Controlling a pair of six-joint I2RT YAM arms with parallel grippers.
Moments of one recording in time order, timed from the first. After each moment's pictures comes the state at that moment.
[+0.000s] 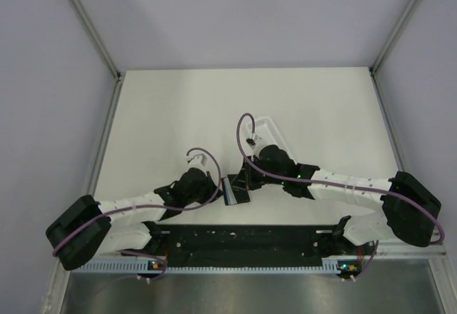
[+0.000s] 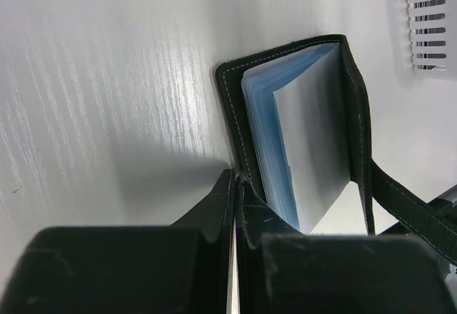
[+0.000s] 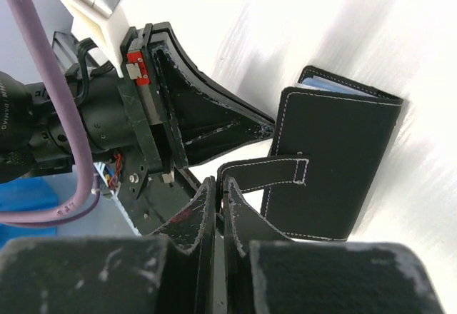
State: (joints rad) left arm -0.83 1.14 0.27 0.16 -0.07 -0.90; right arm 0.97 1.32 0.69 0.08 -0.16 0.76
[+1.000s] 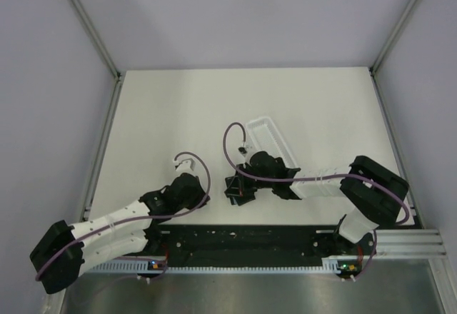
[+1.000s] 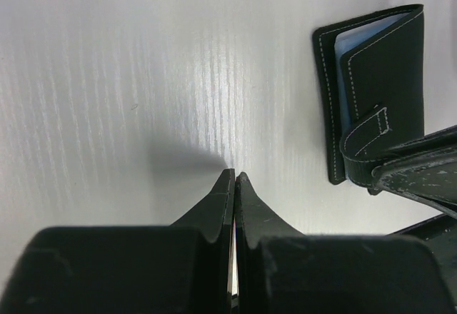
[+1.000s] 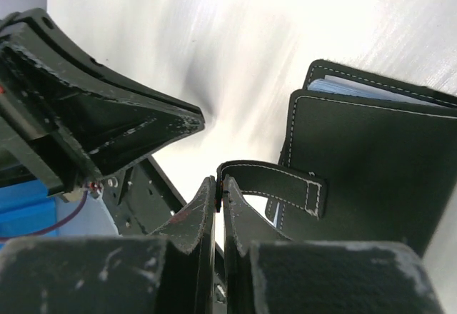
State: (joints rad) left arm -0.84 0.86 0.26 -0.19 -0.16 -0.92; right arm 0.97 1.57 0.64 0.34 -0.24 0.82
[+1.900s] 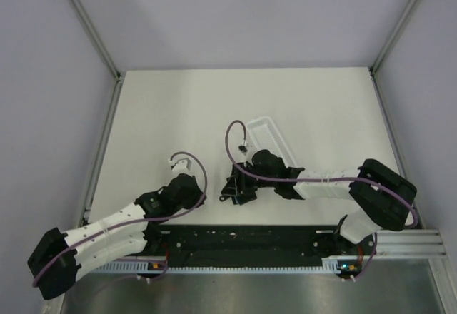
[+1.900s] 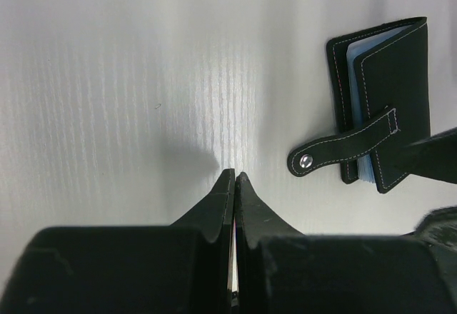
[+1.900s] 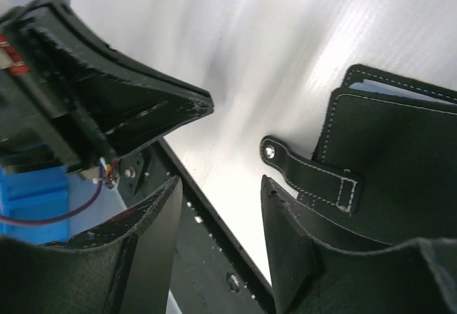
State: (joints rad) left arm -0.84 0.79 0.27 -0.28 -0.22 -0.92; right arm 0.97 1.55 0.64 0.33 -0.27 0.82
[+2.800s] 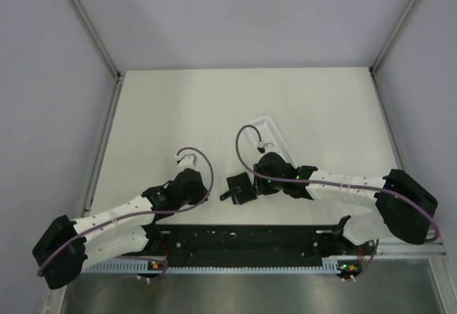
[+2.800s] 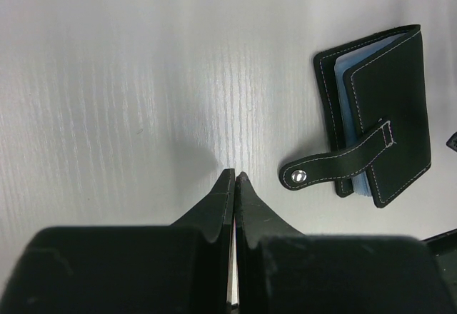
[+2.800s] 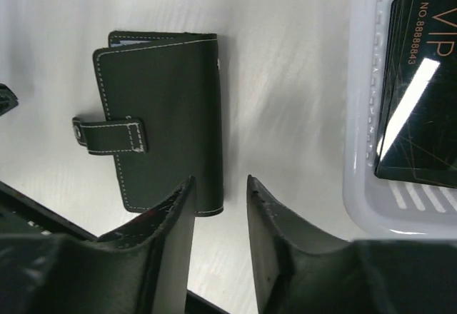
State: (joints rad) left arm -0.84 0.91 0.33 -0.24 -0.23 -0.87; right arm 0.96 1.35 0.65 -0.17 0.12 0.68
